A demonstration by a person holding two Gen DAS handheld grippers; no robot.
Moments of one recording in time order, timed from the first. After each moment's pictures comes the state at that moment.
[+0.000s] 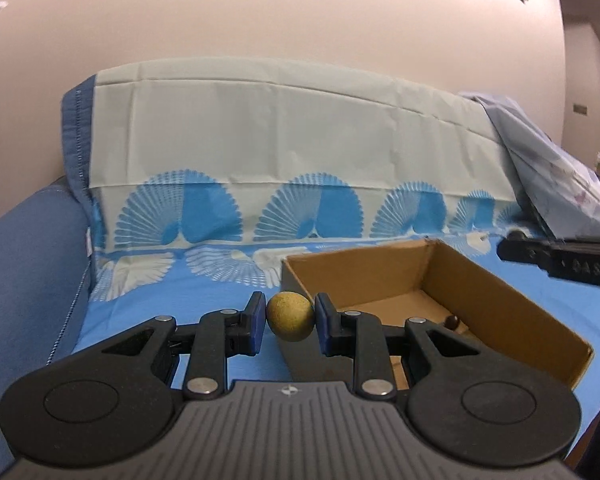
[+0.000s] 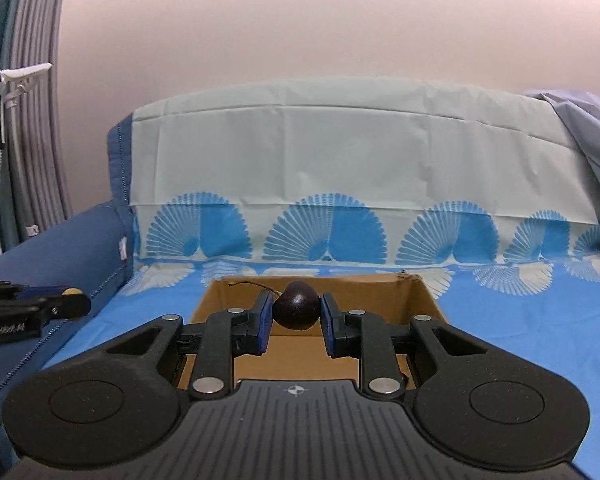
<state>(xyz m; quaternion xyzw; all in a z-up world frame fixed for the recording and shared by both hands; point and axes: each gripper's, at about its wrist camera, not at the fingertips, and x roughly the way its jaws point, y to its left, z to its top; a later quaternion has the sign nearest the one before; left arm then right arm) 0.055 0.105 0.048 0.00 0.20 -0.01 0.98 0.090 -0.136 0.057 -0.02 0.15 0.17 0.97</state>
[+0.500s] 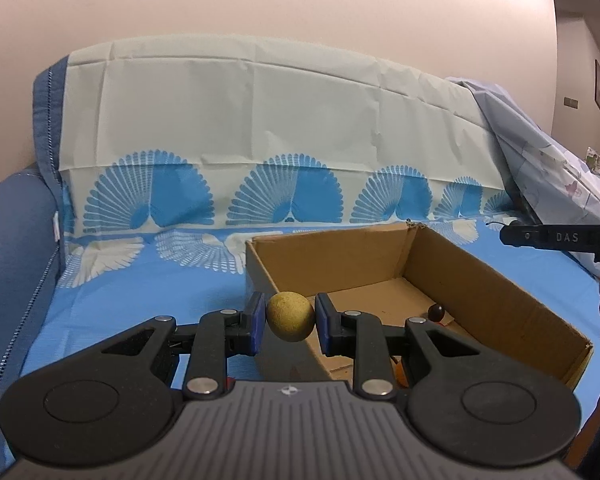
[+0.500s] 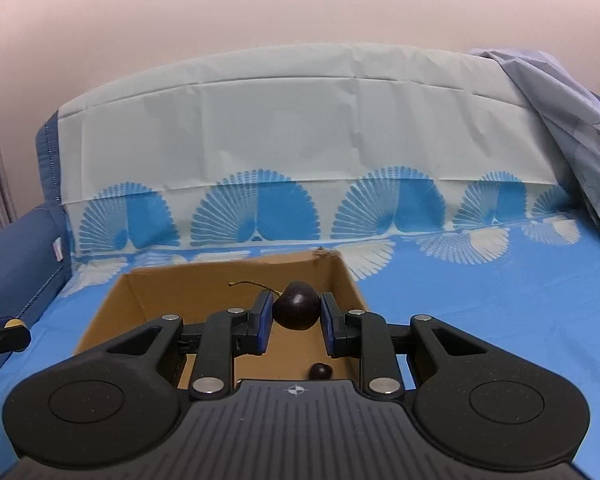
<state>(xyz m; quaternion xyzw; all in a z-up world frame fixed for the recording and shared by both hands) 0.081 0.086 0.022 -0.01 0.22 -0.03 0.97 0.136 -0.192 0.039 0.01 0.18 0.10 0.98</state>
